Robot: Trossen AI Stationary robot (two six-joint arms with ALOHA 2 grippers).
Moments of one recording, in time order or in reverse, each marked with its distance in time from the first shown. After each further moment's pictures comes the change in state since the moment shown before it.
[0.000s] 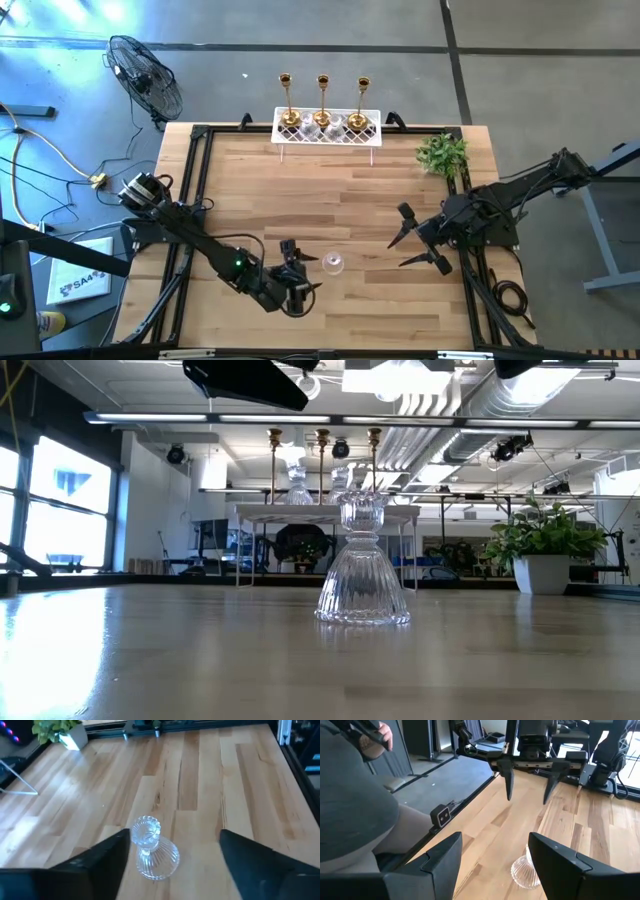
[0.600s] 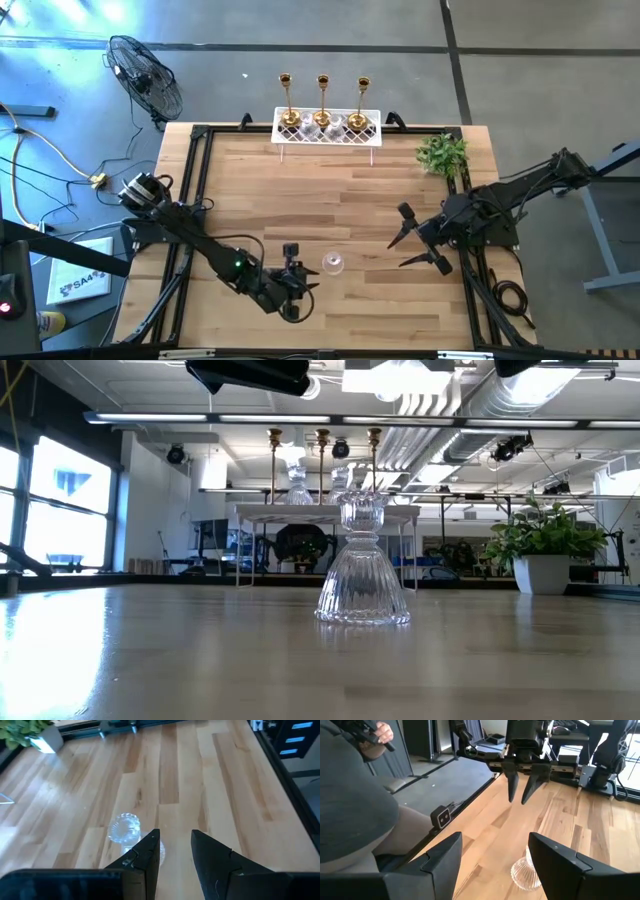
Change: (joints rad) left arm -0.001 0.001 0.000 0.003 0.093 0.072; right arm 0.000 0.000 0.000 0.006 0.000 -0.001
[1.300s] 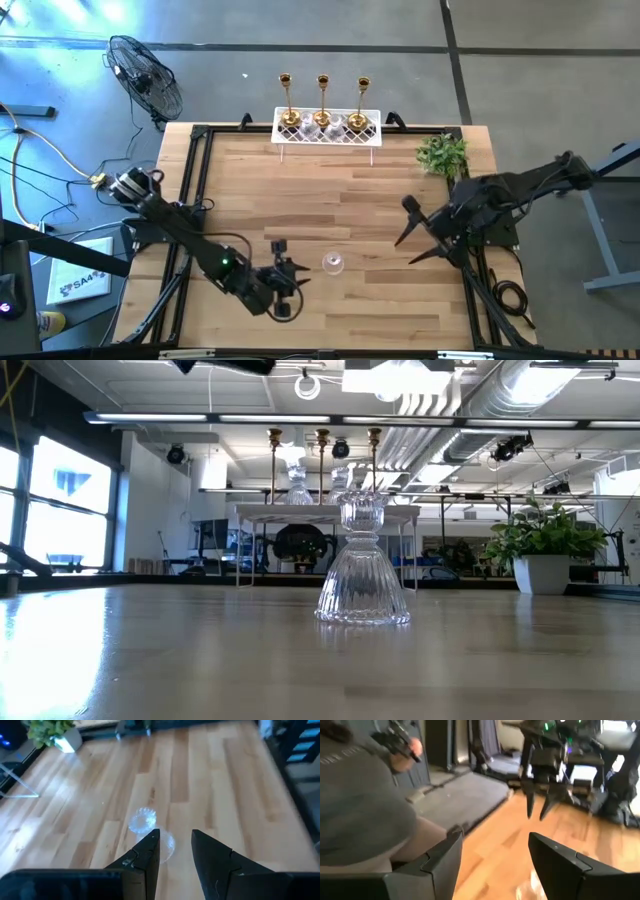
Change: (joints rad) left arm -0.041 -0.090 -0.001 -0.125 -0.084 -0.072; right arm -0.062 0.001 0.179 -0.127 -0.160 -0.049
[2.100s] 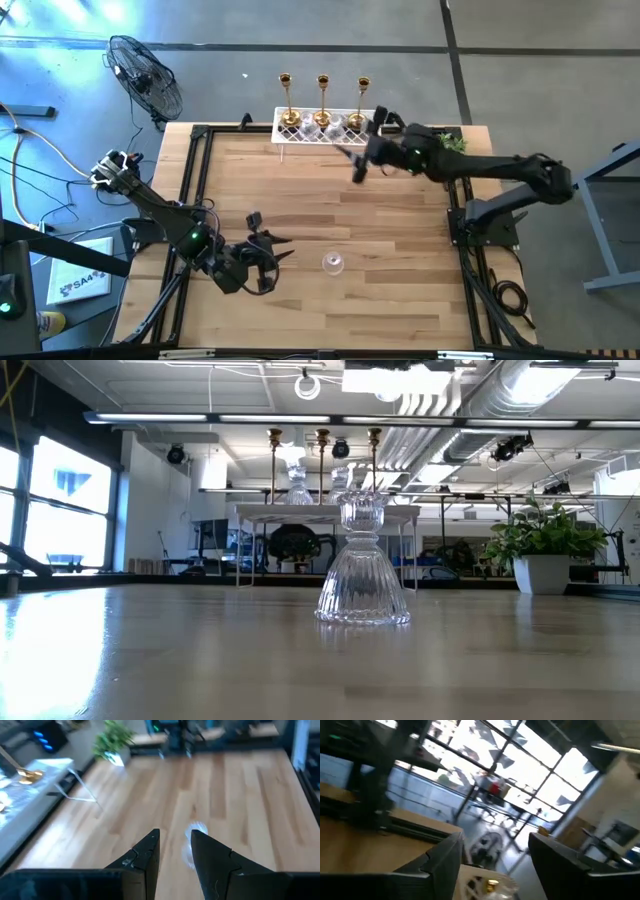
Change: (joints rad) left arm -0.005 -0.255 0.000 -0.242 -0.138 -0.053; right arm -0.535 0.462 0.177 0.598 0.441 -0.425
